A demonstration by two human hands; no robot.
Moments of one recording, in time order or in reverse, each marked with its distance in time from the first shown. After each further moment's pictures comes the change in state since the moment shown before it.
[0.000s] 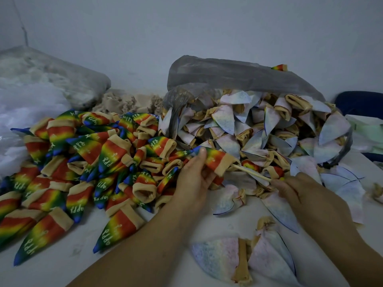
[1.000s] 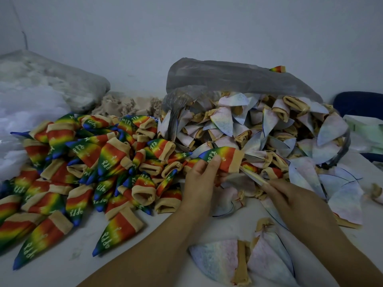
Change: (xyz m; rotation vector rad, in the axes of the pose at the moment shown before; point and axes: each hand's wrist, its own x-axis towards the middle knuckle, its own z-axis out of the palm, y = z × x) left_hand -0.013 -0.012 0.006 0.433 -0.010 0.212; right_hand -0.005 -0.010 0.011 0.200 0.116 -0.078
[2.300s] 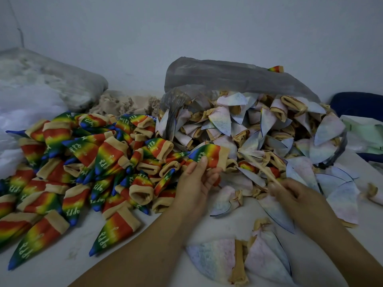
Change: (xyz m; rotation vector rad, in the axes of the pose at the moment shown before) left_hand 0.006 0.000 -0.009 -0.472 0.017 -0.181; right_hand 0.003 0.021 -0.002 0.242 -0.132 0.282
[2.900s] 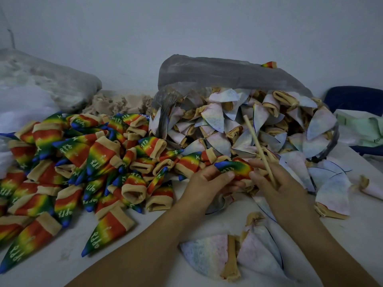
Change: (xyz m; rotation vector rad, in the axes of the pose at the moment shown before) left_hand -0.023 -0.010 0.017 0.366 -0.367 -0.025; right_hand -0.005 -0.029 0.018 0.438 0.091 -0.159
